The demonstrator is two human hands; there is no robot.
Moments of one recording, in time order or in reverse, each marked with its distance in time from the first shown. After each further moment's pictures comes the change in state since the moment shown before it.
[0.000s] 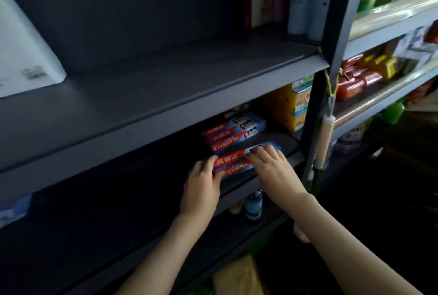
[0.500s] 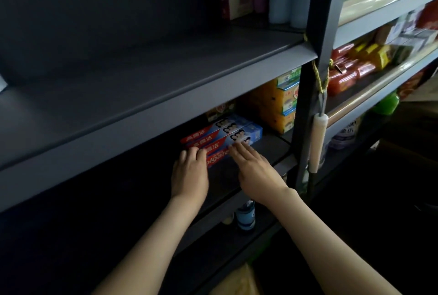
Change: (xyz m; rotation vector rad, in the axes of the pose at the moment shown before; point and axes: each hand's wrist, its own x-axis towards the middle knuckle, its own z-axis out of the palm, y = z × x) left_hand 0.075 -0.002 0.044 0.534 -0.029 0.092; right_hand 0.031 0.024 0.034 0.321 -0.254 0.154
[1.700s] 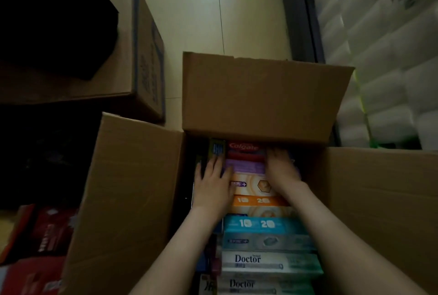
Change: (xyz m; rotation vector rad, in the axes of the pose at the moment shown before) left_hand -0.604 0.439 0.328 0.031 -0.914 1.240; right_hand -0.828 0.213 0.291 0.248 -0.391 1.555
